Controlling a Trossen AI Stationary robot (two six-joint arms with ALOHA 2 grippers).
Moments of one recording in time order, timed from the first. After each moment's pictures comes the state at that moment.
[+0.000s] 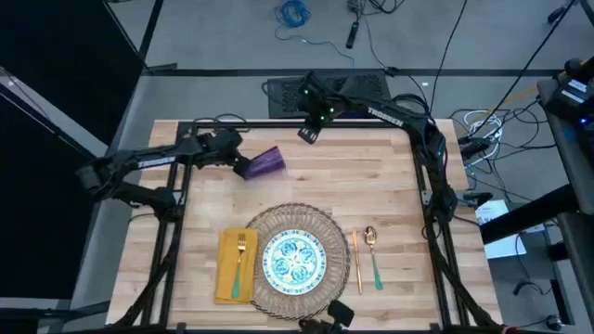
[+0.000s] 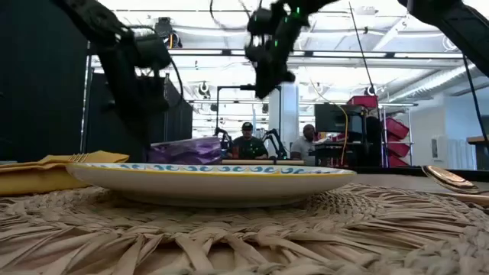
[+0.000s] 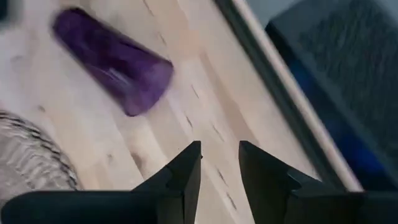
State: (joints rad) left arm 0.59 1.22 0.71 -0.55 -0.28 -0.27; right arm -0.54 2.07 2.04 -1.06 -0.07 0.03
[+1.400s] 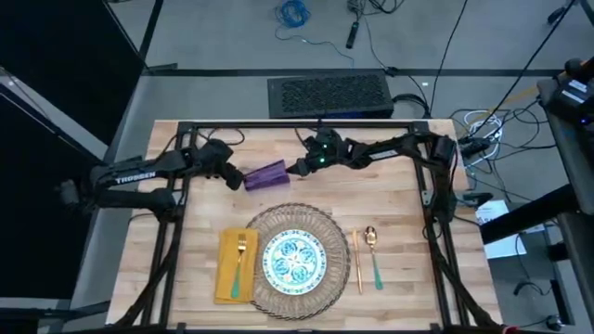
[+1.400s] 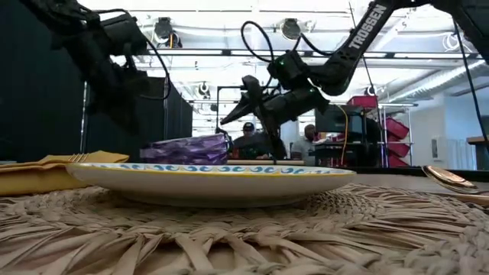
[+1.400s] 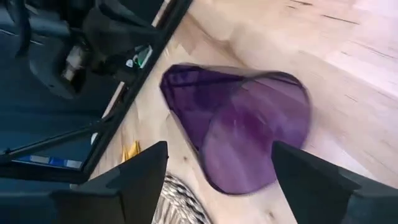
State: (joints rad) left arm 0.48 1.02 0.55 -0.53 -0.10 -0.37; right arm -0.40 1.98 1.08 0.45 -0.45 0.78
